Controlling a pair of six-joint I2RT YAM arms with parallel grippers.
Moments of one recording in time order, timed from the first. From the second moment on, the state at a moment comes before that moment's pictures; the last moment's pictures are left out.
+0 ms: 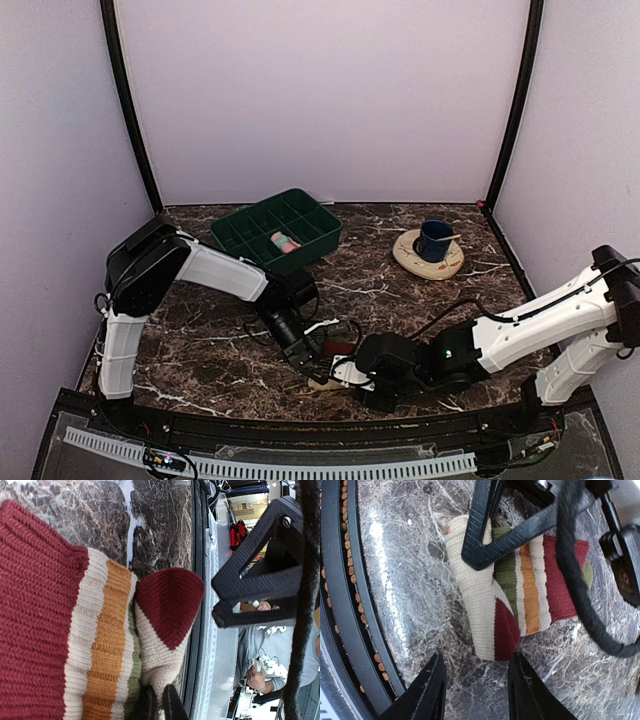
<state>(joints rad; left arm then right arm) -0.87 2.17 1.32 -0.65 1.07 0.20 1.42 1.50 0.77 -0.26 0.25 -0.03</state>
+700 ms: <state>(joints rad) -0.86 2.18 1.34 -0.69 1.10 0.22 1.43 1.65 0.85 -0.26 0.29 -0.21</state>
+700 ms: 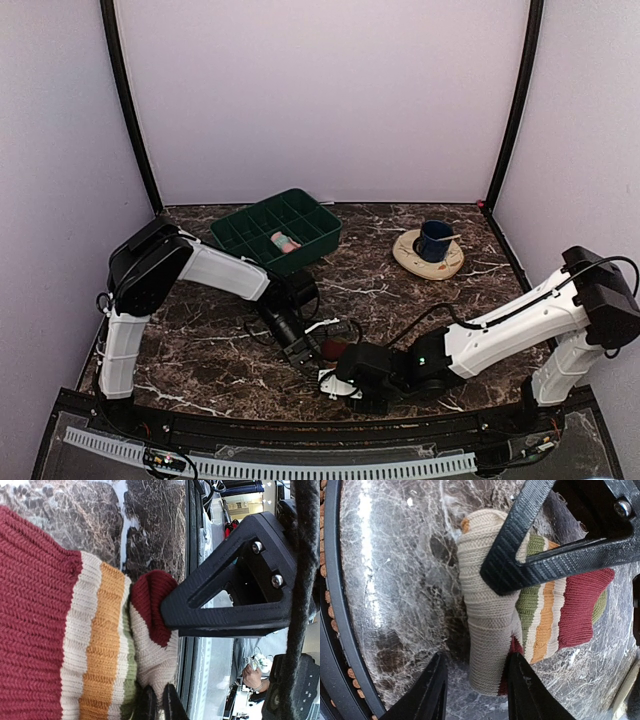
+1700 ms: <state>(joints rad) -0.84 2.20 1.34 -0.71 1.11 0.21 1.28 1.71 0.92 -0.30 0.08 -0.27</state>
